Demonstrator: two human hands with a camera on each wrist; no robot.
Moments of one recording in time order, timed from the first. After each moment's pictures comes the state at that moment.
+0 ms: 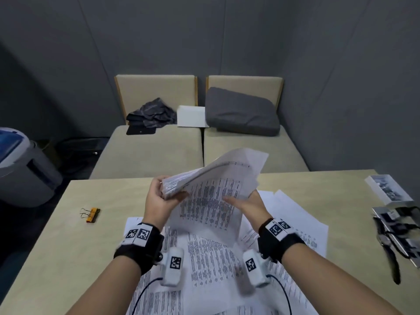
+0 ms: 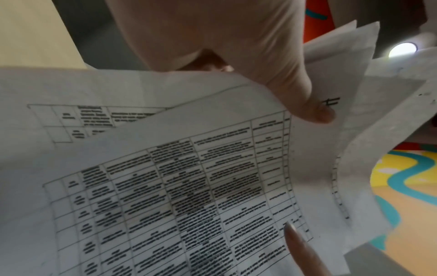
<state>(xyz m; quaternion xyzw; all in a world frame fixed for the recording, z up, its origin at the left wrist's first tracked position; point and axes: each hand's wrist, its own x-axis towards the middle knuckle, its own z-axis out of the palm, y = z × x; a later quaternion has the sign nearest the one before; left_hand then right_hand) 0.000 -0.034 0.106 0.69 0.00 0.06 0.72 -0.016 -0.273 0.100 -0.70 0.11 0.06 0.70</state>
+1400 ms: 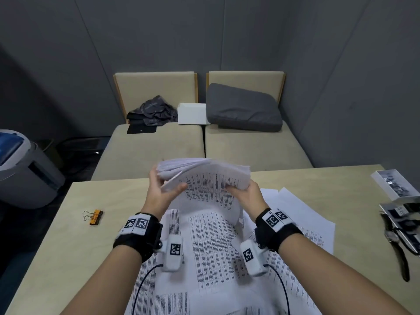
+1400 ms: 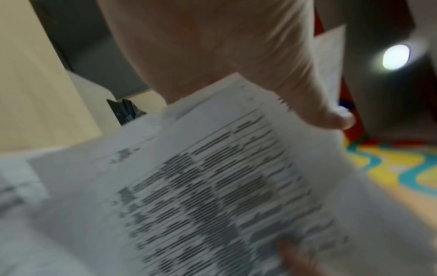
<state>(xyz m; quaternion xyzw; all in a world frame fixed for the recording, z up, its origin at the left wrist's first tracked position) 0.024 -0.019 0.121 0.74 -0.01 0.02 0.68 0.009 -0.254 0.109 -0.71 0.11 0.02 0.70</state>
